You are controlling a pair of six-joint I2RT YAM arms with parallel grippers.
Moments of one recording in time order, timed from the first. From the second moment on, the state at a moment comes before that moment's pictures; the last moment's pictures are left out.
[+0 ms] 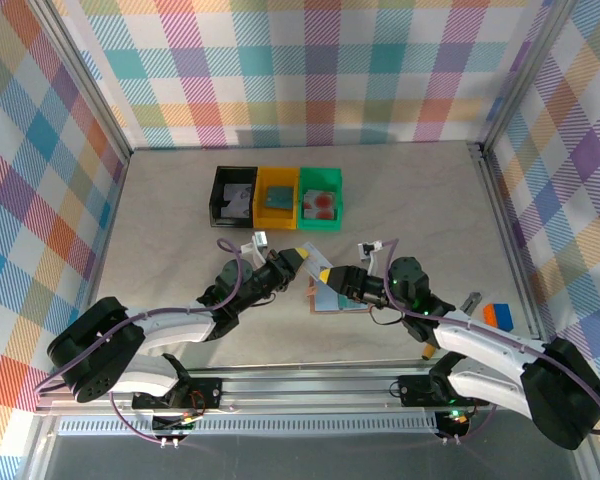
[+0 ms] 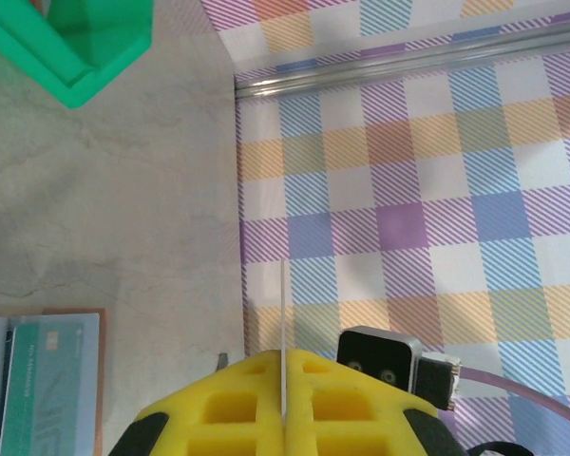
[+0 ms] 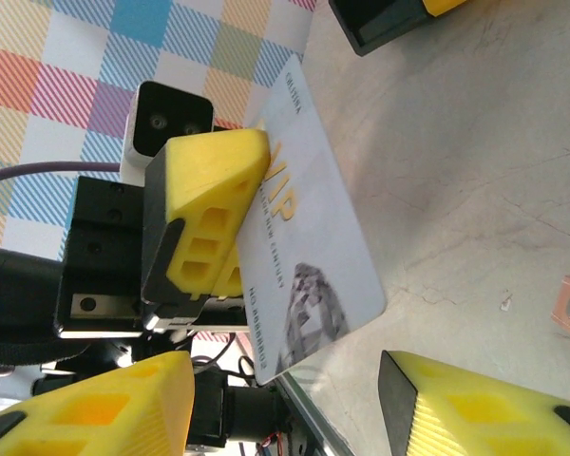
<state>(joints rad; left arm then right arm) -0.80 1.34 0.41 0.86 0.06 -1.39 0.69 1.03 0.33 0.50 -0.47 1.09</state>
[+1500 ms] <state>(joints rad) -0.76 1.30 0.38 0.91 0.25 -1.41 0.71 0.89 0.35 0.40 -0.36 0.99</state>
